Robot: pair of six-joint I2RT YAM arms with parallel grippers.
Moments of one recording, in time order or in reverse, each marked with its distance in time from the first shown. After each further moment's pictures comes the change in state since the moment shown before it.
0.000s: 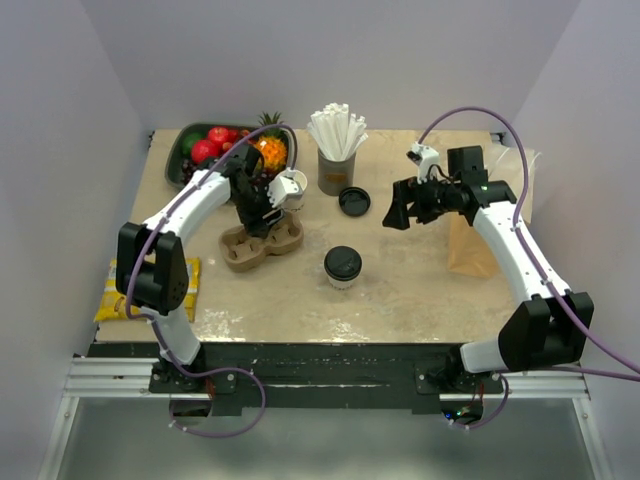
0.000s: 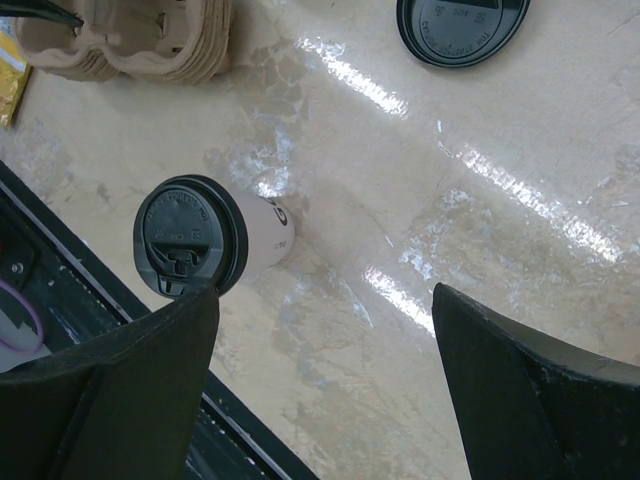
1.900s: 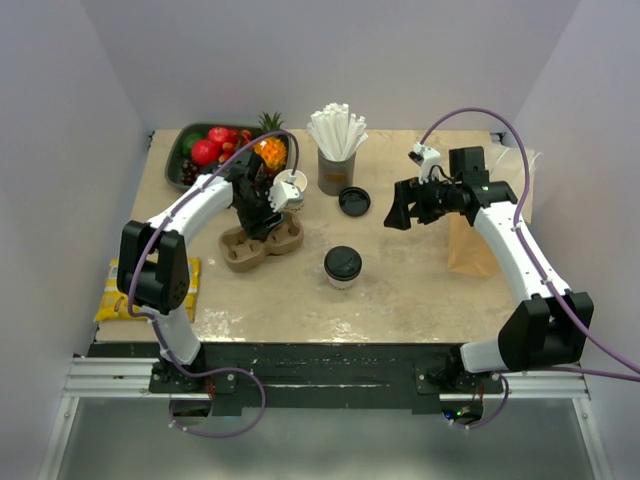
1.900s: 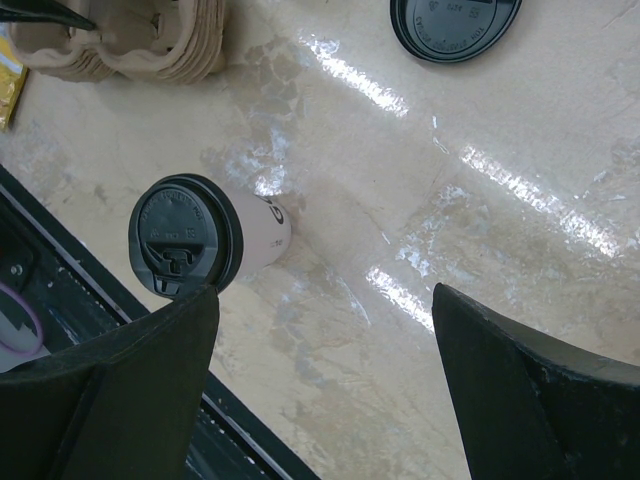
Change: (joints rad) left arm -0.009 0.009 -0.063 0.059 -0.040 -0.019; right arm -0.013 0.001 -0.008 0.000 -0.002 0.000
